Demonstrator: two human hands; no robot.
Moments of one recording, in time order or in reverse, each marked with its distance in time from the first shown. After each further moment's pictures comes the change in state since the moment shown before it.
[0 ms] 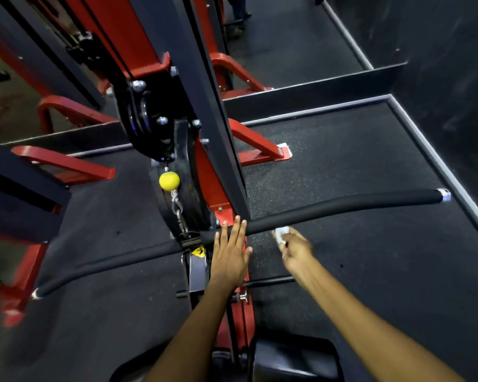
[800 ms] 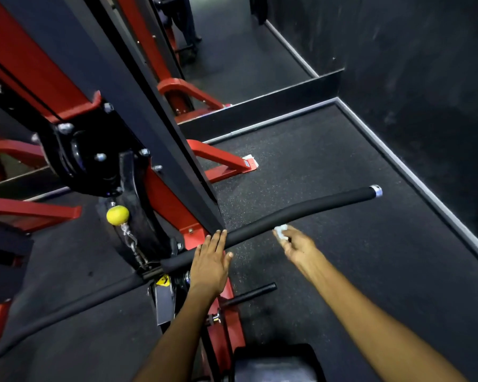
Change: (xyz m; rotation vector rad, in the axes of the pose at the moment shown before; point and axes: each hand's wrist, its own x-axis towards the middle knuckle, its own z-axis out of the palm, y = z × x) left_hand 0.028 0.043 -0.005 0.023 -0.048 0.056; right_hand 0.003 -0.090 -0.053 0.136 -0.027 -0.002
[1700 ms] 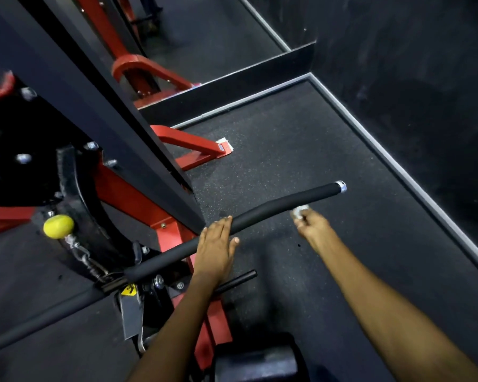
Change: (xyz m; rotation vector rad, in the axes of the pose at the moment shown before) left_hand 0.041 0.060 0.027 -0.092 -0.014 0.185; right_hand 0.043 -0.070 -0.051 0.025 0.153 -0.091
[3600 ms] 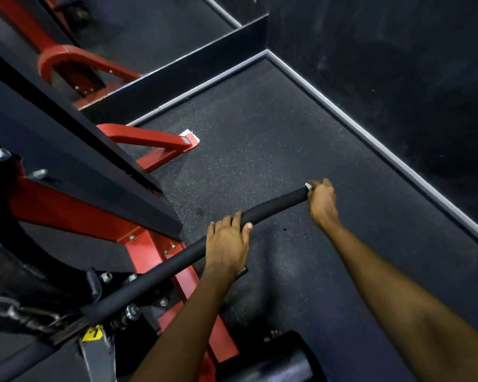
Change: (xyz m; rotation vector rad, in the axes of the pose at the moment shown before) left_hand 0.044 0.036 0.042 0.088 -0.202 0.029; right_hand 0.104 -0.006 -0.066 -1.103 0.307 -0.659
